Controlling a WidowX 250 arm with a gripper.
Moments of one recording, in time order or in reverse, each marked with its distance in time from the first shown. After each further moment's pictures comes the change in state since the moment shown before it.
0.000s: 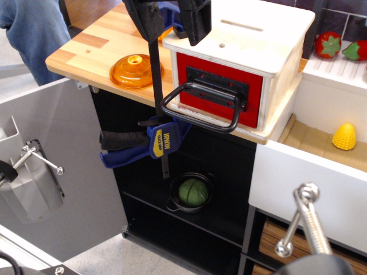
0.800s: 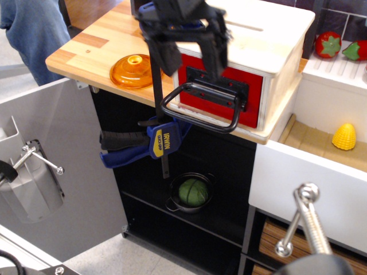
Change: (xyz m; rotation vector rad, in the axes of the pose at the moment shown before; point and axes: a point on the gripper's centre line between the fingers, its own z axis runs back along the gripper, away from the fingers) arm 0.009 -0.003 -0.051 0.004 -0.080 0.032
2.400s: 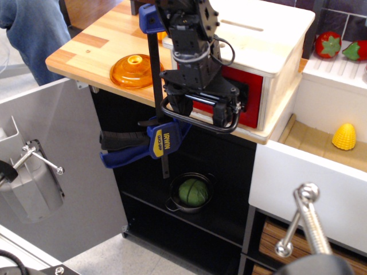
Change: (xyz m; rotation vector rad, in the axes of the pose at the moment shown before) arm 0.005 0.015 -0.089 0.130 0.027 -0.047
